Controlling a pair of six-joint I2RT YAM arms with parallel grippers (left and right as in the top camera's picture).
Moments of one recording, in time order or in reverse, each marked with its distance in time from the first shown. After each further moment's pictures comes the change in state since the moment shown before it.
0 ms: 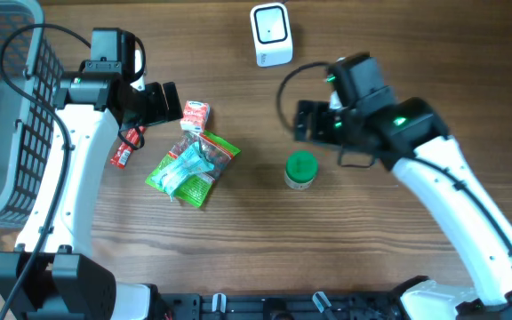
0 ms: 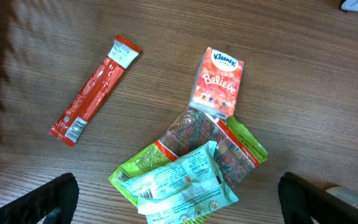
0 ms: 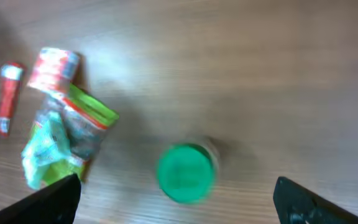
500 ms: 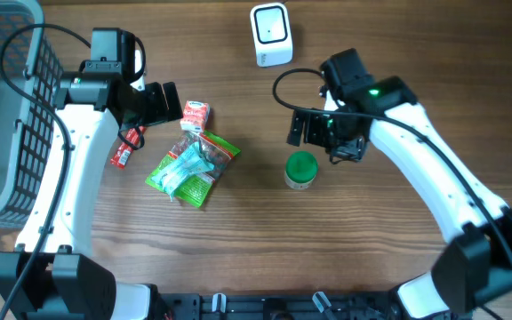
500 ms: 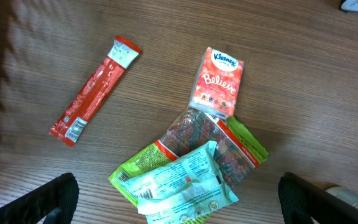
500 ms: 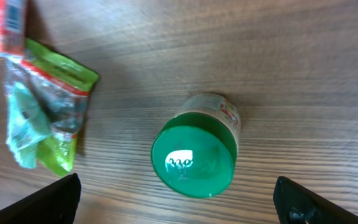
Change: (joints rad) left arm 0.000 0.000 0.000 0.000 0.000 0.000; right arm -0.021 0.224 0.000 -0.041 -0.185 0.066
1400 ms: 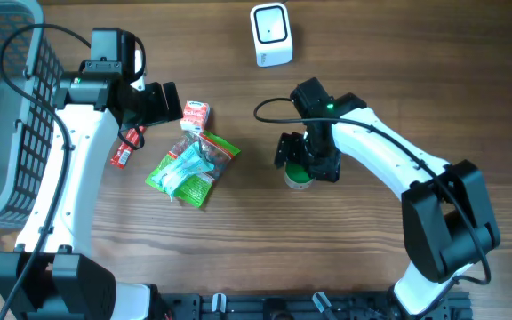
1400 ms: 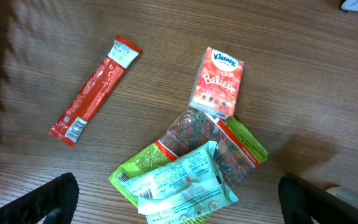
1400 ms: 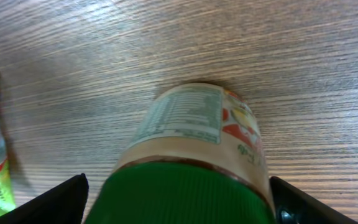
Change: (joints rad) left arm 0.000 0.000 0.000 0.000 0.000 0.000; right arm 0.076 0.170 -0.127 0.134 0.011 0.140
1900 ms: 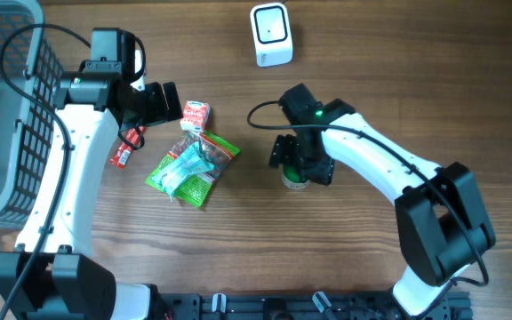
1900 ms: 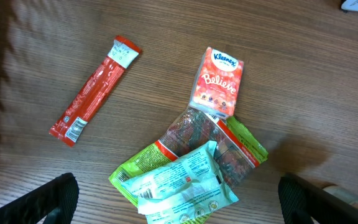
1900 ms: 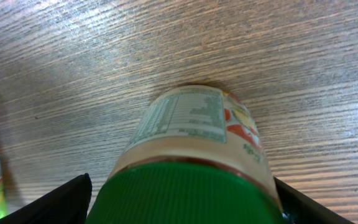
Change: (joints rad) left arm 0.000 0.000 0.000 0.000 0.000 0.000; right arm 0.068 0.000 -0.002 0.029 0.087 0.111
